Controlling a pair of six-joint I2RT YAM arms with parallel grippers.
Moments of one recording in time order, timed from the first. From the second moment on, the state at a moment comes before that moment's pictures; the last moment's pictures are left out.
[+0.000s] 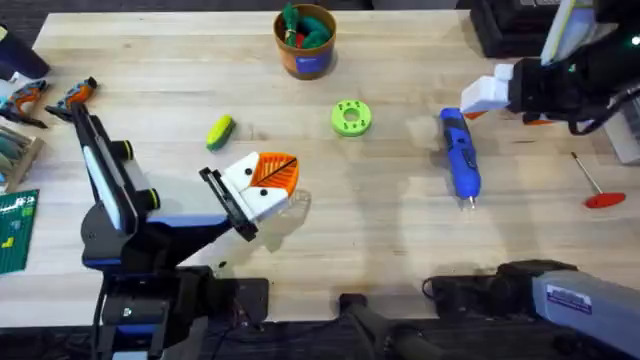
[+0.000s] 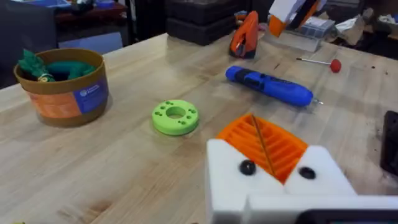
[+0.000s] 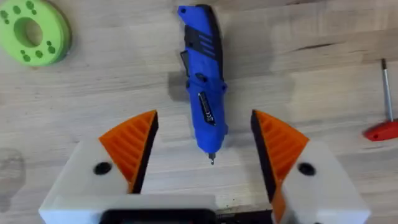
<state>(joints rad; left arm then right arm) 0.03 0.01 0.01 -0.09 0.96 0.00 0.04 1.27 1.21 -1.19 0.06 0.19</state>
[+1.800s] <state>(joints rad) 0.03 0.01 0.01 -0.09 0.95 0.00 -0.01 1.65 1.00 -0.76 0.04 -0.05</state>
